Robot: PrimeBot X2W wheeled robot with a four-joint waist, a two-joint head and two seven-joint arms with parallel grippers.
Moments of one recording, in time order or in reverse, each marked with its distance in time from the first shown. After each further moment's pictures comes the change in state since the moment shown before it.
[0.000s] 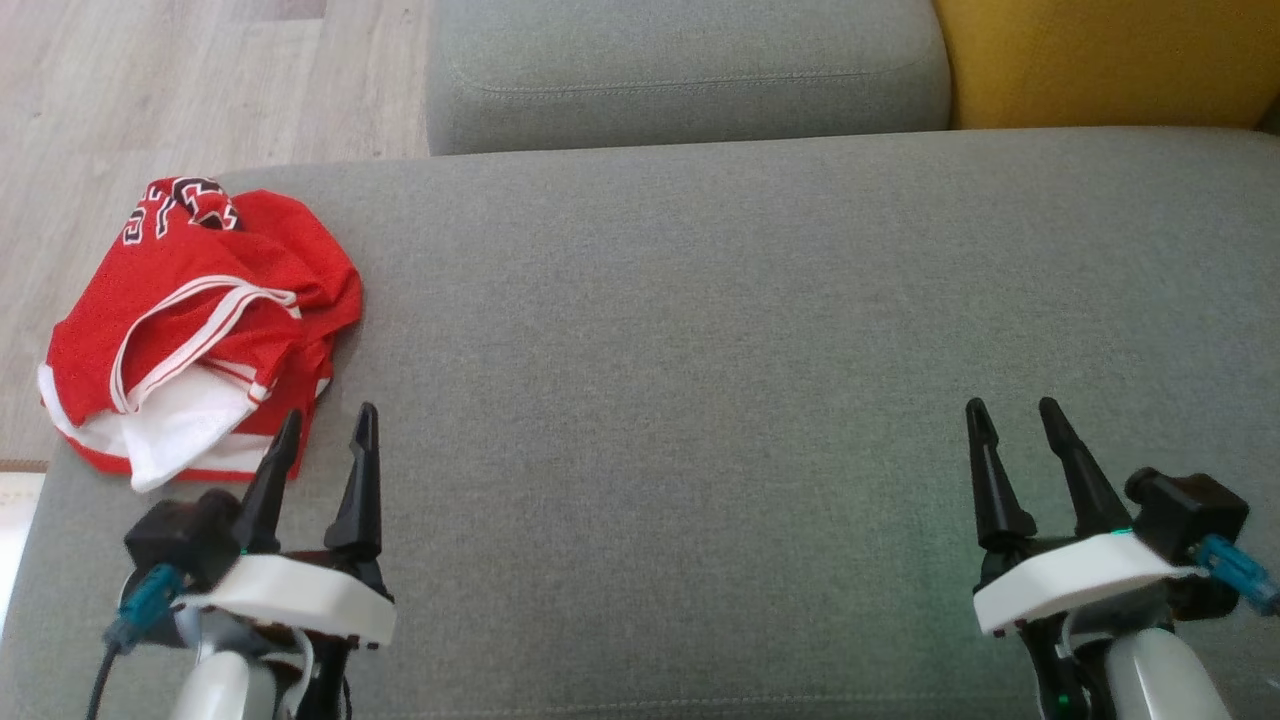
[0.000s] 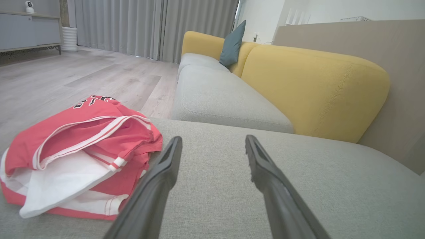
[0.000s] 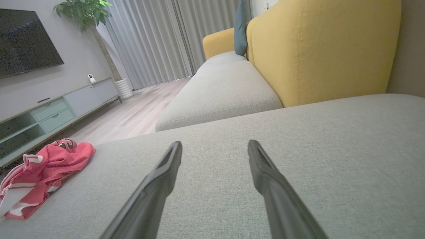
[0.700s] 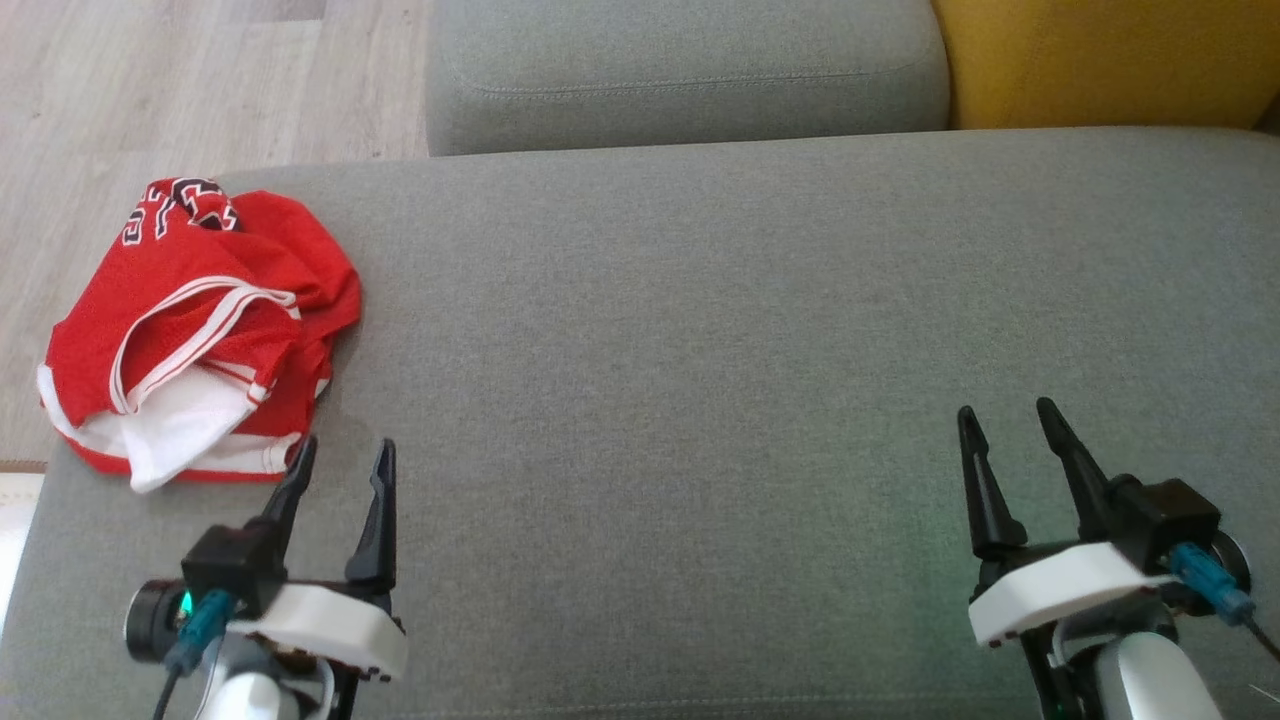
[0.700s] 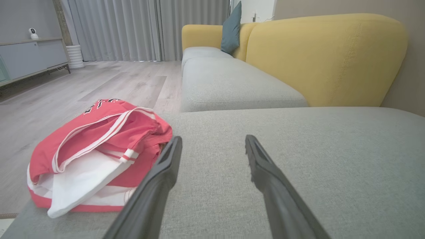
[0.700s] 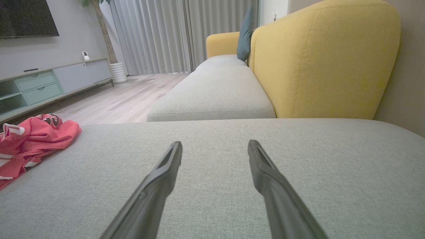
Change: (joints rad) left arm 0.015 -0.003 -0.012 0.062 0.186 0.021 -0.053; right arm 0.006 0.004 -0.007 0.000 -0.170 0.000 -0.031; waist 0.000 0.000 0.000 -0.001
